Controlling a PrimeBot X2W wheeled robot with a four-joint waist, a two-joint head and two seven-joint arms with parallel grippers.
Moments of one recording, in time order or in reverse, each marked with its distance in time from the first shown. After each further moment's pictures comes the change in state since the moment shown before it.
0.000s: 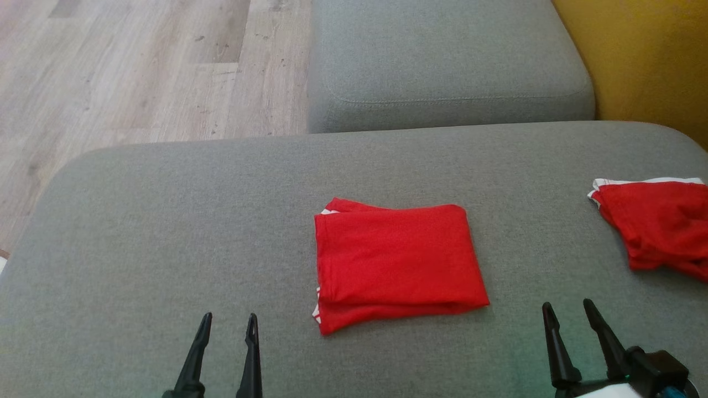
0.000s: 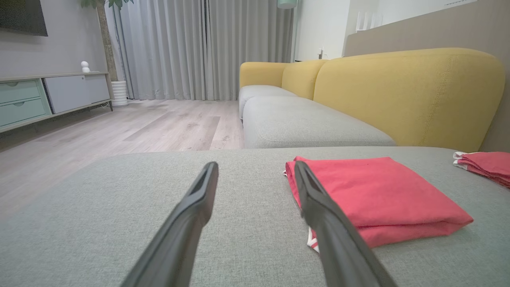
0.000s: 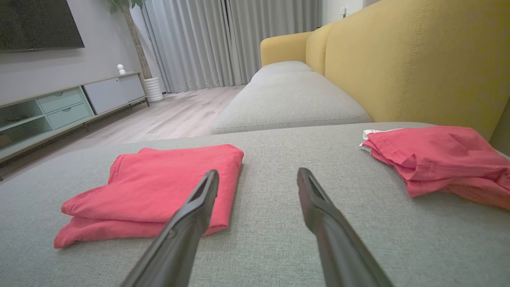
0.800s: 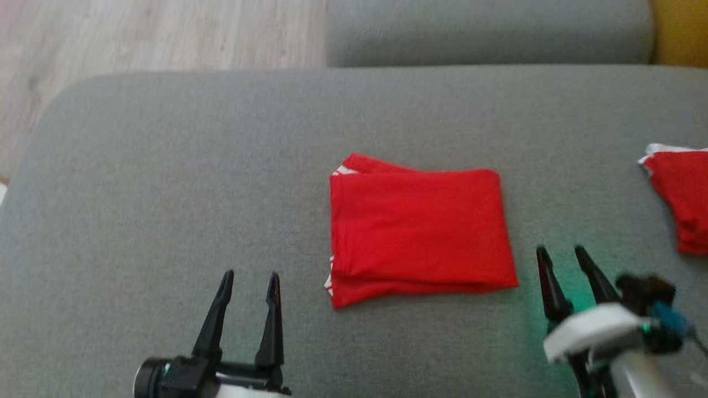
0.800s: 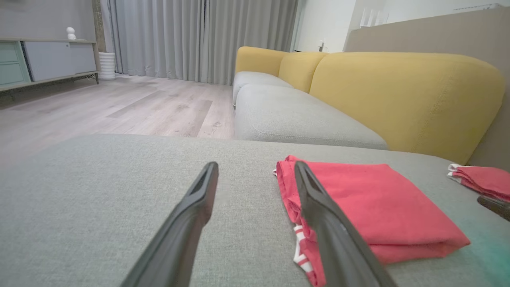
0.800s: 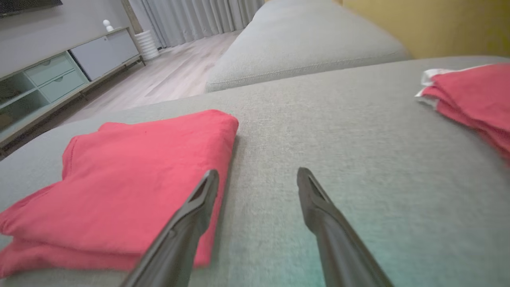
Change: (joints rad) left arm -0.084 0.000 -0.076 -0.055 -0.088 -0.014 0.000; right arm -0.248 -0.029 0.026 0.216 0.094 0.000 0.061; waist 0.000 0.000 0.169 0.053
